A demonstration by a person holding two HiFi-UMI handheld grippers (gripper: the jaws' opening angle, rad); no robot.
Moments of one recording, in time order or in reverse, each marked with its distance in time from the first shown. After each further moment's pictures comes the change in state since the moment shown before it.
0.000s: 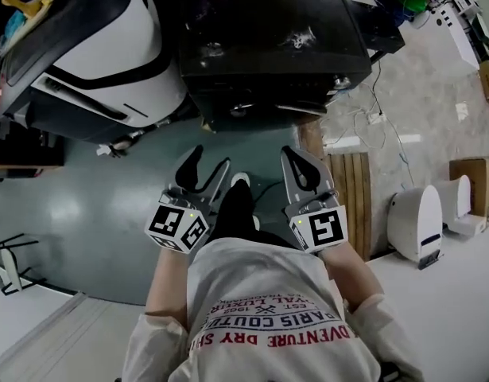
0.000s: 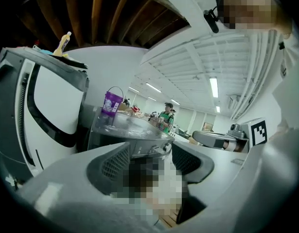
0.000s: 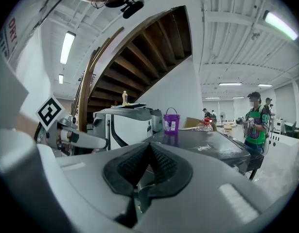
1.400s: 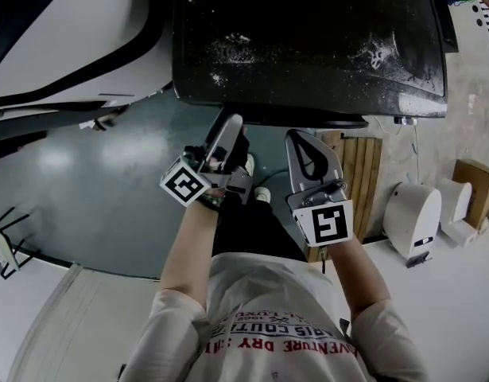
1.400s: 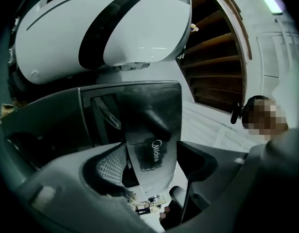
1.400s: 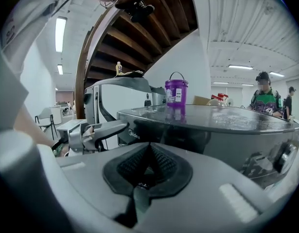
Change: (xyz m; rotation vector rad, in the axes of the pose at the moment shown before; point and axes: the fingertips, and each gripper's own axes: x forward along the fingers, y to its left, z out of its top) left arm 0.188 0.182 -0.086 -1.028 -0.420 -0.228; right arm 0.206 -0.035 -0.138 0.055 0.170 0.070
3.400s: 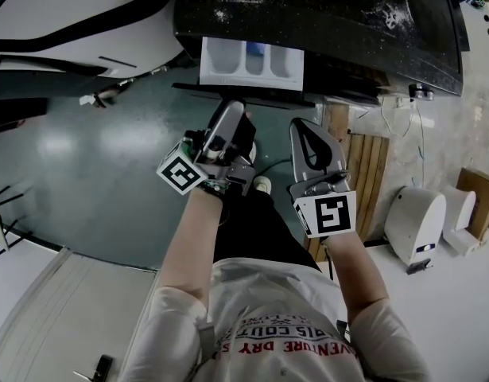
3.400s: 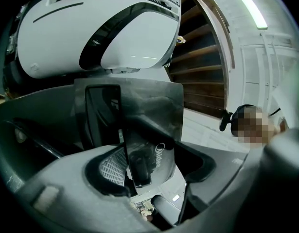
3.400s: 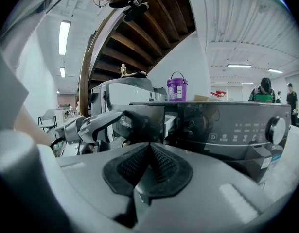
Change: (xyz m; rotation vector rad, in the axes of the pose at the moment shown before) left arm -0.052 -0.022 -0.030 0.014 -0.054 -0.166; right arm -0.046 0.024 -0.061 -0.038 -0.009 0.028
